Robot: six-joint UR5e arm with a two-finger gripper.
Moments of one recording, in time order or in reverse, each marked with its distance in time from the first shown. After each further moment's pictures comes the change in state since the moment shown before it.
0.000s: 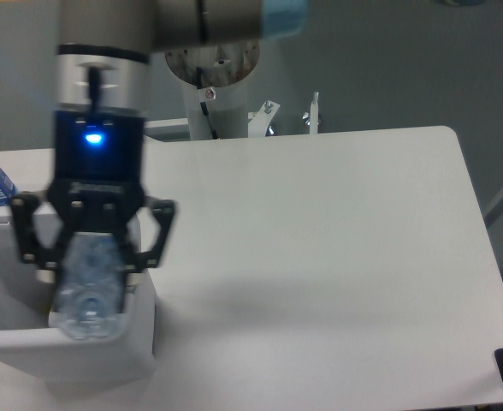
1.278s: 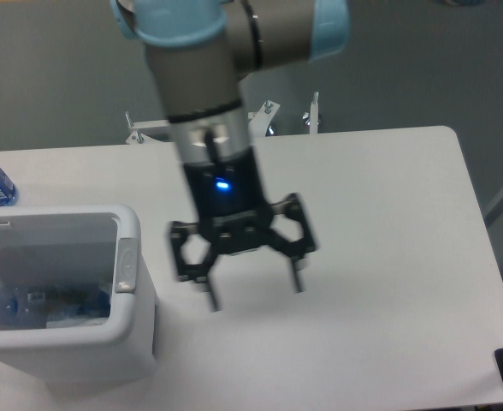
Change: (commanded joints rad) arm 0.325 0.073 -0.170 -0.240 0.362 0.532
